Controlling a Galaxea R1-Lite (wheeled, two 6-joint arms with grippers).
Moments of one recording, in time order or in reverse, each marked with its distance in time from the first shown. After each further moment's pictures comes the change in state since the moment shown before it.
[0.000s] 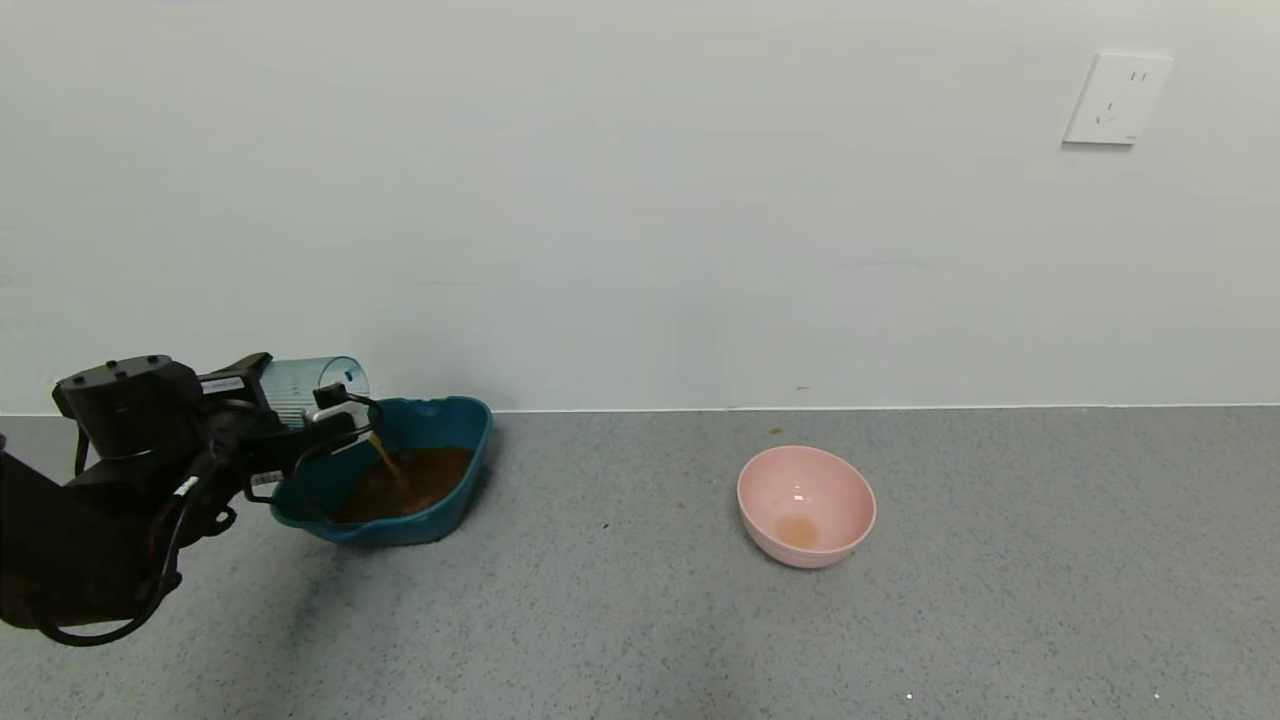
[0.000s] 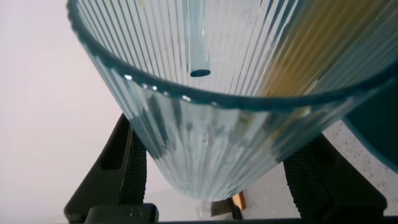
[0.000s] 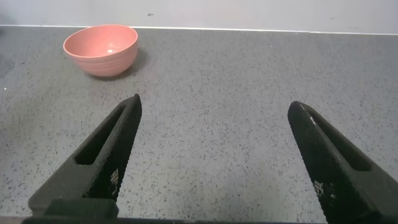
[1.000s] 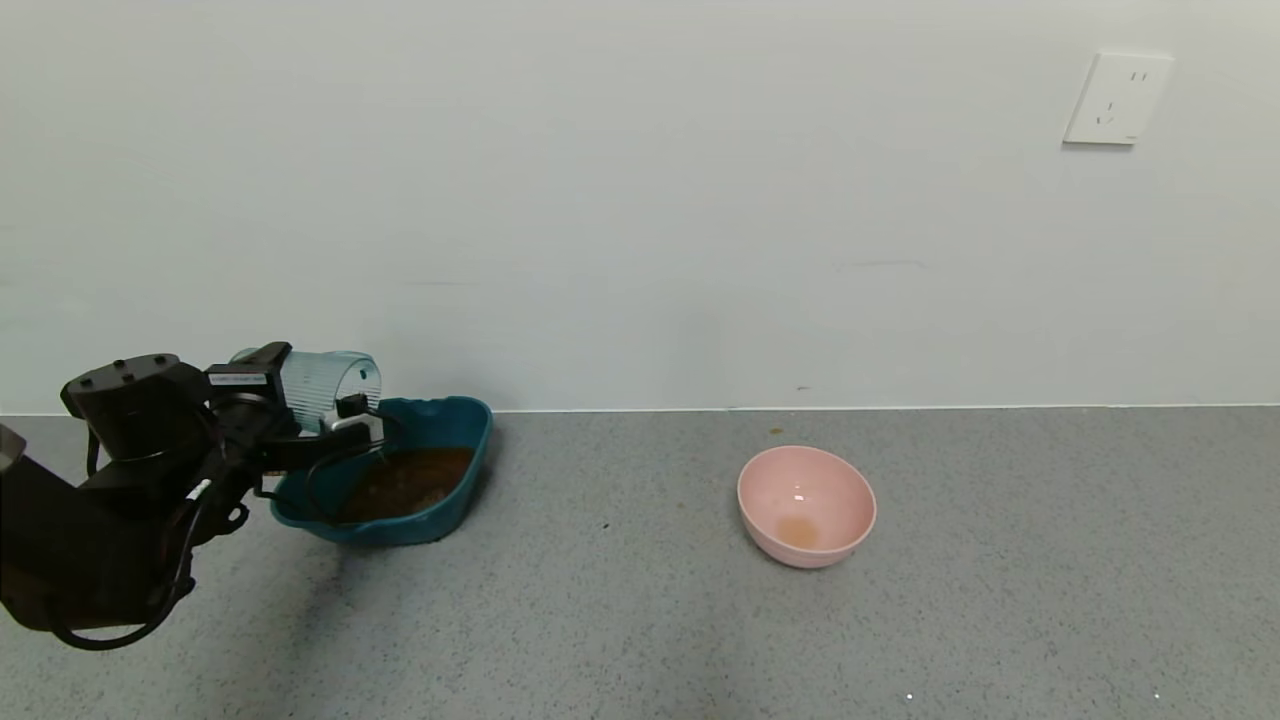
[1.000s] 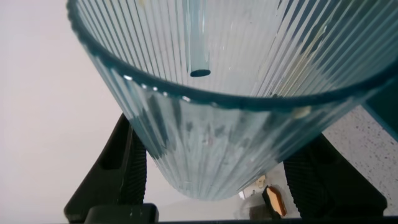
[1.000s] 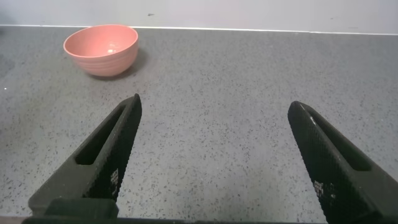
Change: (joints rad) left arm -0.026 0.012 0.014 -0.091 -0.014 0.161; right arm 0.000 0.000 0.000 0.000 0.000 0.000
